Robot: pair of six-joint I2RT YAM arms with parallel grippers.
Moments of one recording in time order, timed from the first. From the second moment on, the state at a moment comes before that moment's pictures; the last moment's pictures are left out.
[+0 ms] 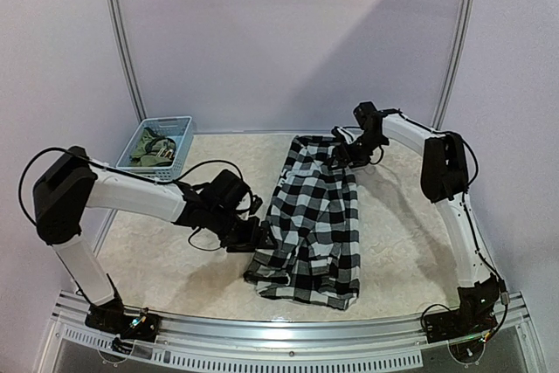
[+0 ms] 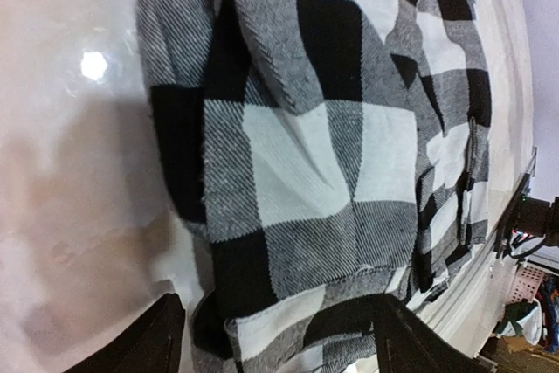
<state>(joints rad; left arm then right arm) -0.85 1.74 0.91 -0.17 0.32 -0.76 0.32 2.61 2.35 -0.92 -0.43 -0.05</state>
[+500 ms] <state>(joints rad) -0.84 1.49 0.99 -0.45 -0.10 -0.77 0.24 1.99 1.82 -0.81 -0.53 -0.02</state>
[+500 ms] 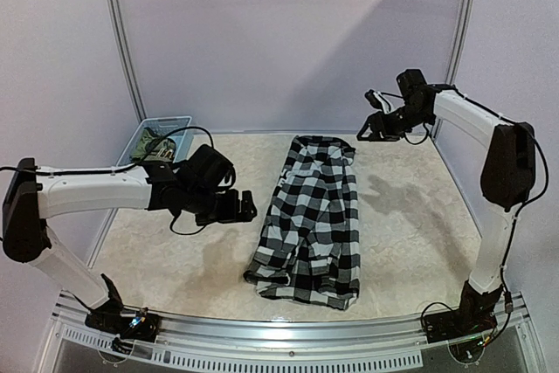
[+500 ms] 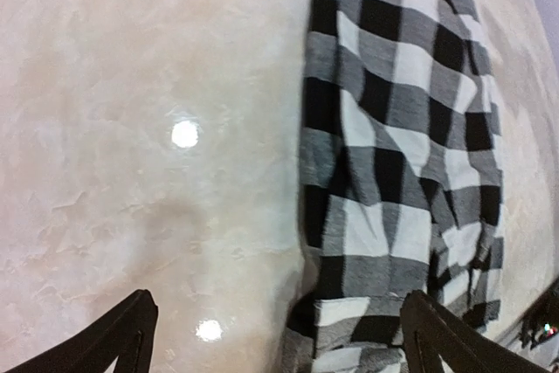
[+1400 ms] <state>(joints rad) -0.84 1.57 0.82 -0.21 0.03 -0.83 0.43 2.58 2.21 -0.86 -0.68 0.10</state>
